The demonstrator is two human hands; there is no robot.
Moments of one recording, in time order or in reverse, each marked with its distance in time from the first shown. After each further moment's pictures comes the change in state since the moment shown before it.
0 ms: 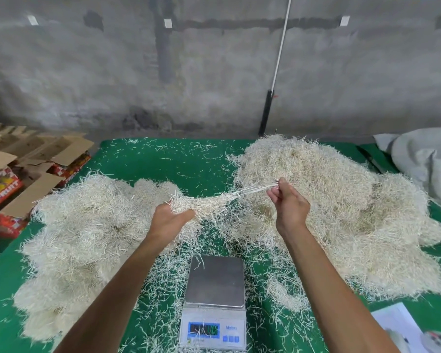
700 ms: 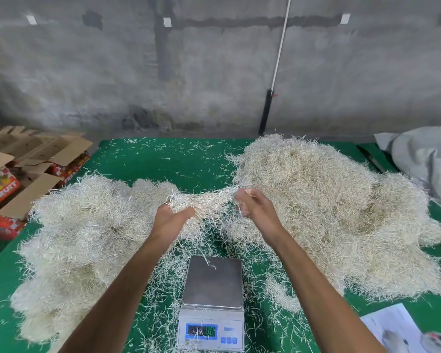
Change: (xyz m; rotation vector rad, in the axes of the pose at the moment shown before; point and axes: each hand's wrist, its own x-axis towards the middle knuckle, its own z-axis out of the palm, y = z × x) left_hand 0.005 0.001 0.018 -0.107 -0.009 -0.069; right_hand -0.016 0.029 0.012 -0.700 -0.535 -0.036
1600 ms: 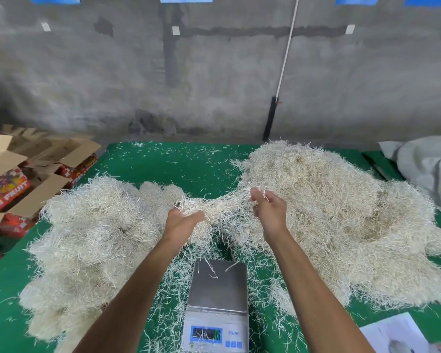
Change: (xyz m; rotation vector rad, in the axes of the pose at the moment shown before) left_hand -0.012 0.002 -0.004 -0.028 -0.053 -0.047; right_hand 0.008 -0.014 0.007 0.274 0.306 0.067
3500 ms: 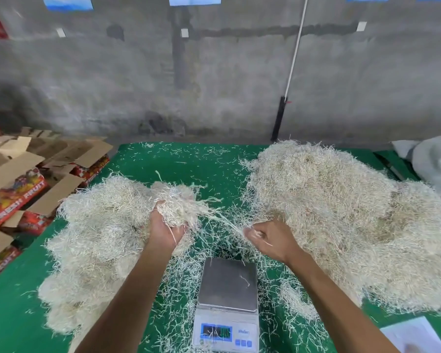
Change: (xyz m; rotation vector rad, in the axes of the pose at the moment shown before) left_hand 0.017 -0.009 -0.036 -1.107 0.108 -0.202; right_hand -0.016 0.043 -0.024 -1.201 -0.498 -0.470
